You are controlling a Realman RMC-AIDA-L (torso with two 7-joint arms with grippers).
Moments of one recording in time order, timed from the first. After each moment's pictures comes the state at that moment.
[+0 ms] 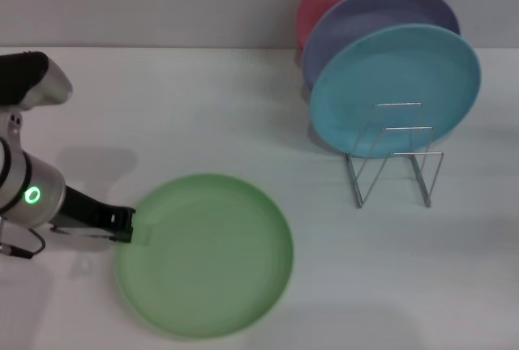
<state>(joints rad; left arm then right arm) -0.45 -2.06 1.45 1.36 -0.54 -1.43 0.05 0.51 1.99 0.71 -0.07 -1.71 -1.44 0.47</state>
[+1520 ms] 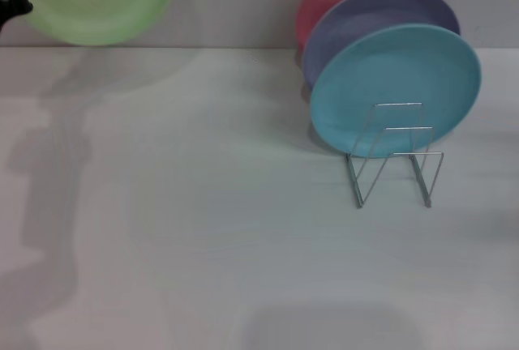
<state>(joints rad) -0.25 -2.06 1.77 1.15 -1.09 0.43 0.72 0.51 2.01 0.70 -0.08 -1.72 -1.28 0.46</state>
